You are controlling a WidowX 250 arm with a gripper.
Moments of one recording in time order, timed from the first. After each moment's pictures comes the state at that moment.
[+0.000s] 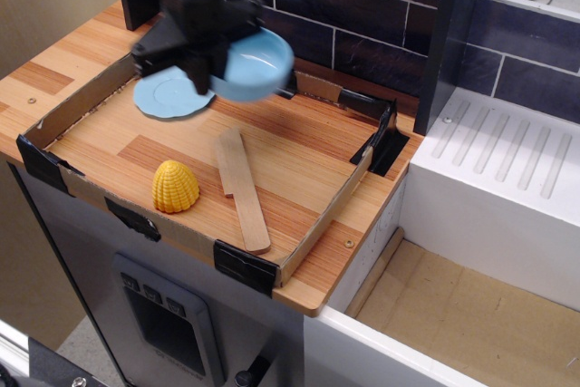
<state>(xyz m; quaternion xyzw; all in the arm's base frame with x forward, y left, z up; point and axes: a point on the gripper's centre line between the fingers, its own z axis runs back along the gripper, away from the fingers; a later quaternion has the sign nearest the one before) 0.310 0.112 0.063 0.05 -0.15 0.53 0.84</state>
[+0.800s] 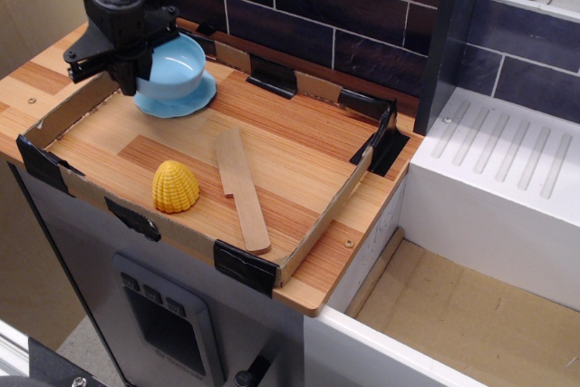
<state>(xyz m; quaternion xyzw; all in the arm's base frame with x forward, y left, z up) 0.311 0.181 0.031 0.08 -0.15 0.56 0.81</state>
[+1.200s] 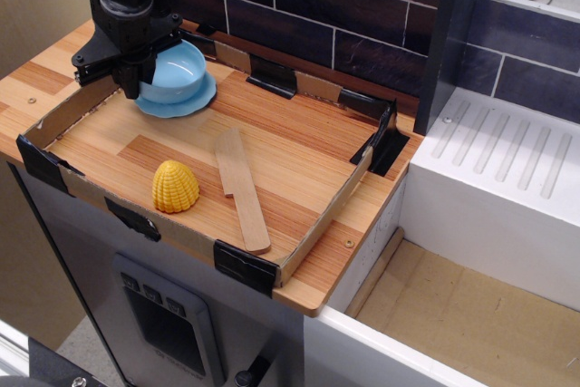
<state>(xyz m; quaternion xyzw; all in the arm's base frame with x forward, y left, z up) 0.322 0.186 0.021 0.10 -0.15 0.57 0.80</state>
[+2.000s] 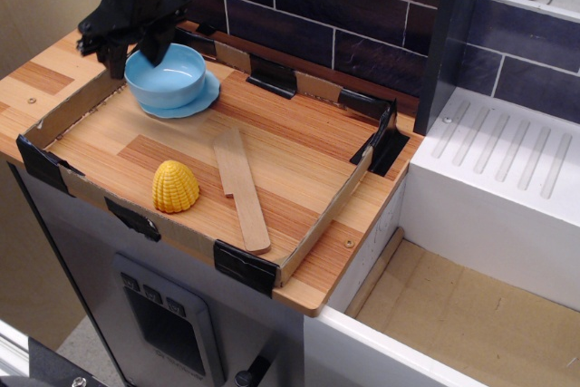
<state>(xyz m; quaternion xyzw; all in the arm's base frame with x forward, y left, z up) 0.315 0.175 0.063 0.16 -0.17 0.58 0.78</state>
